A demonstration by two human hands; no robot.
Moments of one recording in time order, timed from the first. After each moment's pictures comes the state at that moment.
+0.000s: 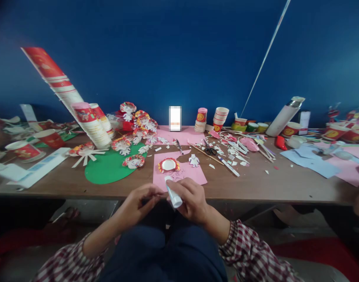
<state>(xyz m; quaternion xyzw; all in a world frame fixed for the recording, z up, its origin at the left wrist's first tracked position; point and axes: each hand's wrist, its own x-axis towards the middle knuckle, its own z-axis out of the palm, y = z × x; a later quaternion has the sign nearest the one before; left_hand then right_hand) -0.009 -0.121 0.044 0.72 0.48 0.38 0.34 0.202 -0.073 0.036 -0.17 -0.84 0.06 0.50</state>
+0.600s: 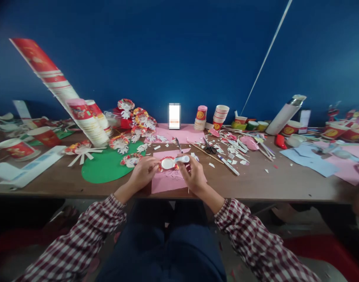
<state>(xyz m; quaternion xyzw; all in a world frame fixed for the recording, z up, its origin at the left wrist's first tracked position) -0.036 -0.014 0.006 0.79 0.48 0.37 0.03 0.193 -0.014 0.031 -0.40 -0.74 0.23 0.49</state>
